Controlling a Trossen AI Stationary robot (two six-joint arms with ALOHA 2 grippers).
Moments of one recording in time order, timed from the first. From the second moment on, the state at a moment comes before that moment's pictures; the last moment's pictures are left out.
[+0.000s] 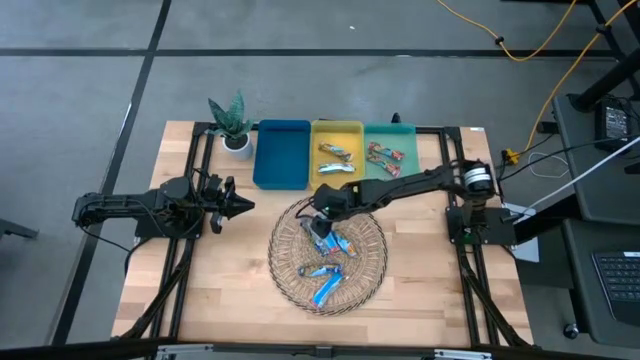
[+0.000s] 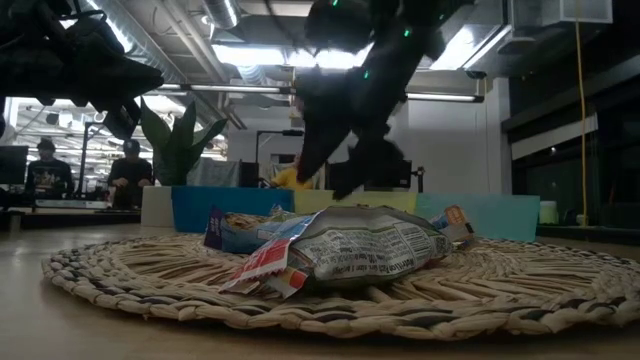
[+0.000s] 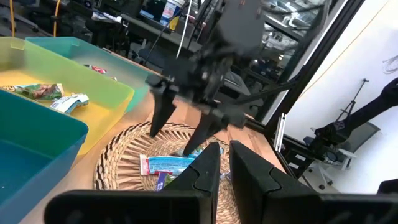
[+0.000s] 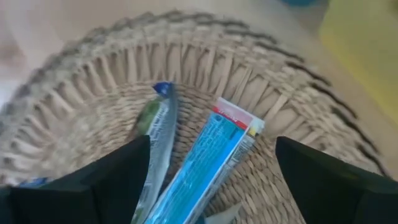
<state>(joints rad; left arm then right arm) 0.08 0.05 0.01 0.05 0.09 -0.47 0.03 1.95 1.36 -0.45 0.10 0.65</state>
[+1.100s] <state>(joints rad) 0.08 0.05 0.01 0.05 0.09 -0.47 0.03 2.08 1.38 -0.42 0.08 0.73</state>
